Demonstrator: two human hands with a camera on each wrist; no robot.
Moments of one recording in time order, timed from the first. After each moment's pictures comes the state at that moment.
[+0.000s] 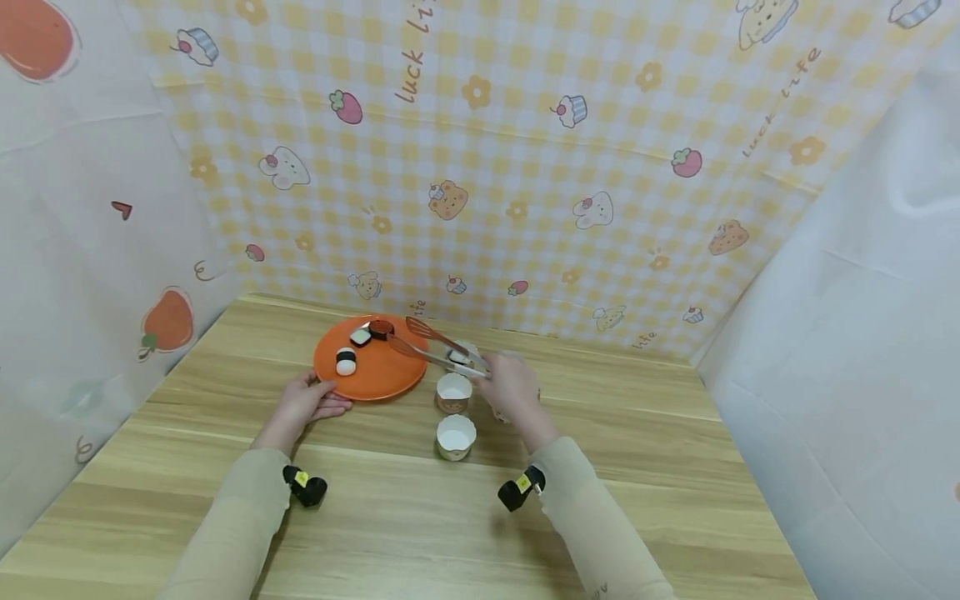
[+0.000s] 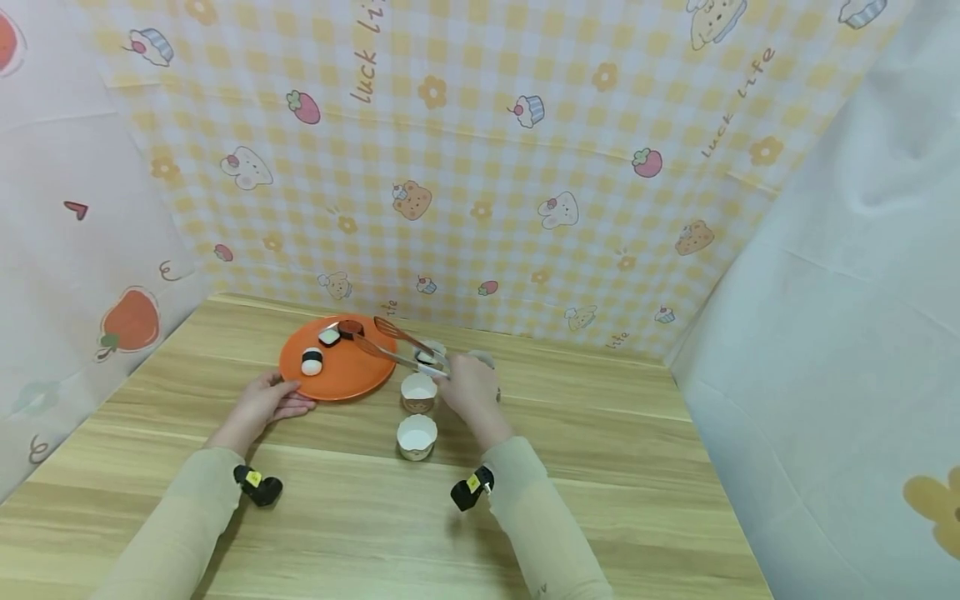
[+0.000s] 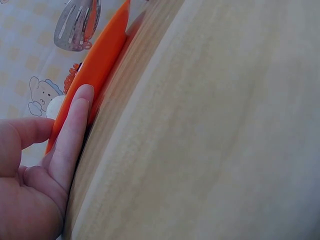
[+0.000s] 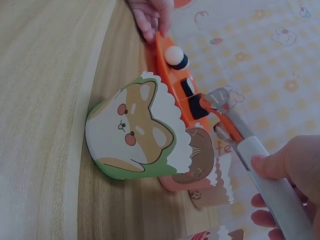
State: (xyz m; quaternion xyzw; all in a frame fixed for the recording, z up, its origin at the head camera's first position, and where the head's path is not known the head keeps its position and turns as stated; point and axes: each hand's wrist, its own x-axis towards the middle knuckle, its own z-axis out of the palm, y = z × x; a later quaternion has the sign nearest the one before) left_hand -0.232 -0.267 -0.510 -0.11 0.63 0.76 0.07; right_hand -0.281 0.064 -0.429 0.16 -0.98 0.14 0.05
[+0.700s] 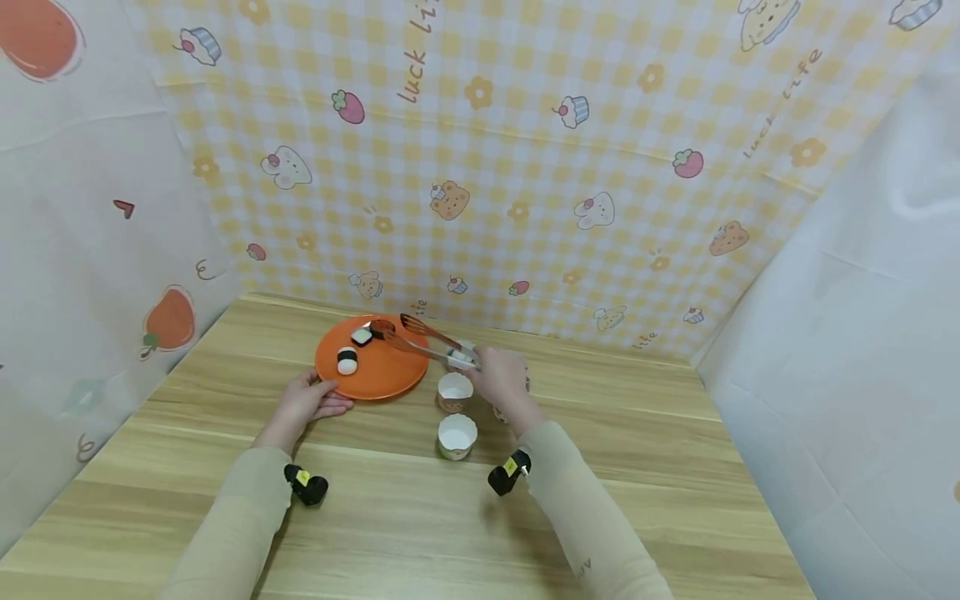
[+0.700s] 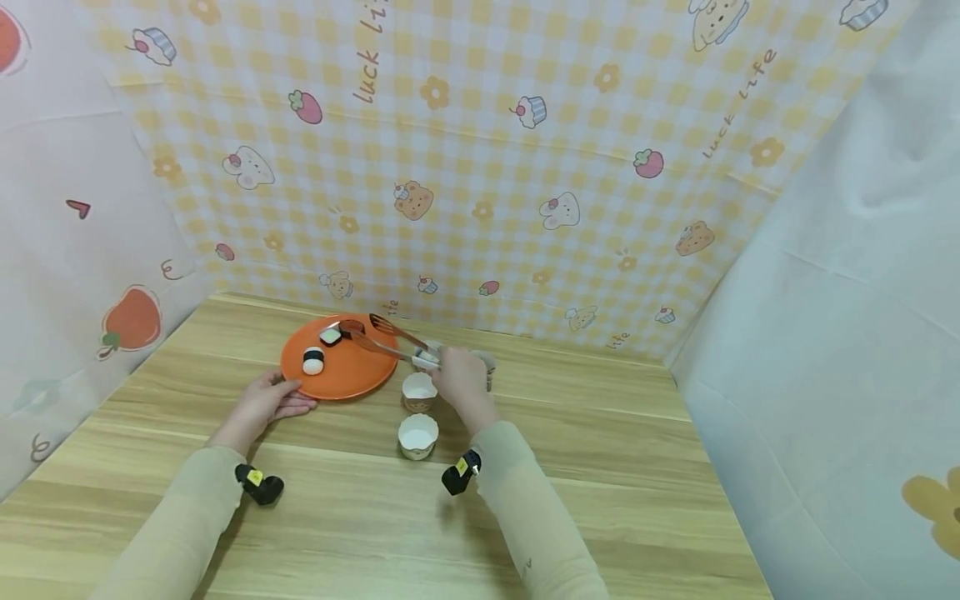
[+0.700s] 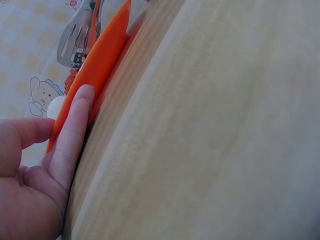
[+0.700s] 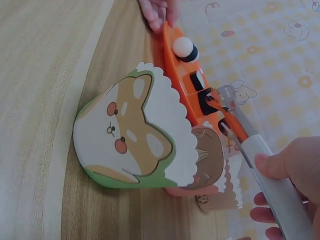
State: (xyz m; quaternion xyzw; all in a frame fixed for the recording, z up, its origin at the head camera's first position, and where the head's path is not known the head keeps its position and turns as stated) left_hand -0.232 -0.268 -0.510 -0.11 0.64 0.76 0.07; right_hand -0.296 0.045 -0.430 0.18 -0.98 0.07 0.05
